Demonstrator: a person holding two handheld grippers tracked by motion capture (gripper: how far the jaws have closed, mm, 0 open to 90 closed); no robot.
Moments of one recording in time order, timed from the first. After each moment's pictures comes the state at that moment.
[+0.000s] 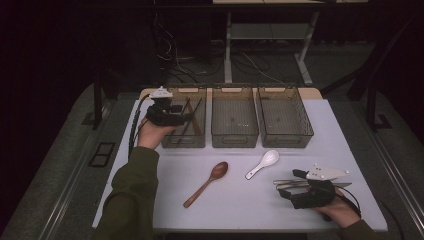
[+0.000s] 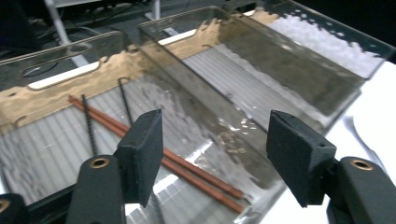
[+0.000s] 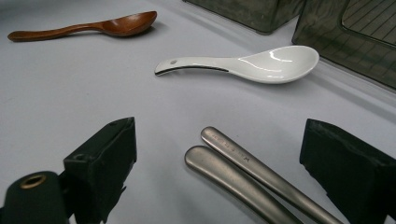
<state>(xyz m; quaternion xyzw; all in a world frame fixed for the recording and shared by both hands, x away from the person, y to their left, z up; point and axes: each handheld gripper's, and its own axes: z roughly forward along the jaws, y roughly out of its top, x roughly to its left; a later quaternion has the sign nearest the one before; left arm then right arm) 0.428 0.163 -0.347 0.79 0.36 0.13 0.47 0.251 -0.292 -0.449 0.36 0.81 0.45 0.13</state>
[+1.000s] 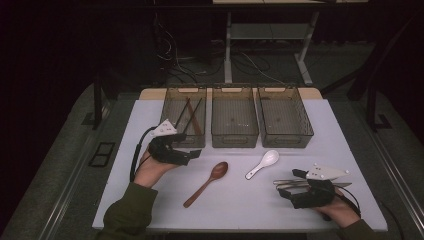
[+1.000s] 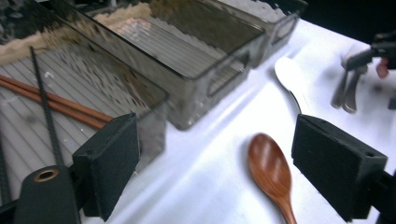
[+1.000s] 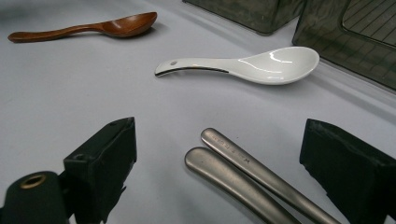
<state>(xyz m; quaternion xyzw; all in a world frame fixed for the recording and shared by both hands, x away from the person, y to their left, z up) 0.338 0.154 -0.386 0.81 0.30 0.10 0.49 0.251 -0.291 -0.449 0.36 0.81 0.45 0.13</state>
